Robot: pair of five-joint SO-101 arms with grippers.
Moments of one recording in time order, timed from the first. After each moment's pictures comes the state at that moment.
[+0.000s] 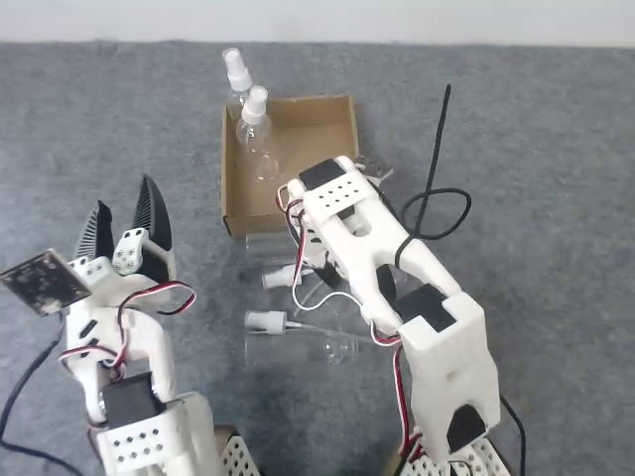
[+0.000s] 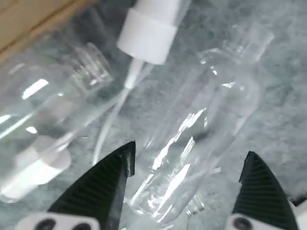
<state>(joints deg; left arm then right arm) -22.5 -91.0 82.1 31.9 22.8 -35.2 30.3 -12.0 94.8 -56.9</state>
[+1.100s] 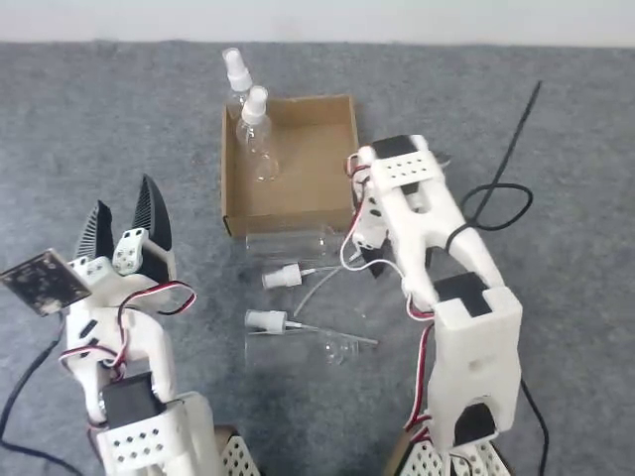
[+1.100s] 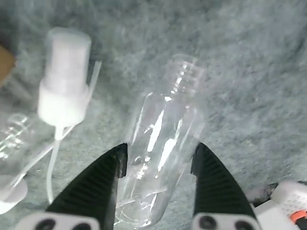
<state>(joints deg) -22.5 -91.0 82.1 31.9 22.8 -18.8 30.1 -12.0 97.9 -44.4</state>
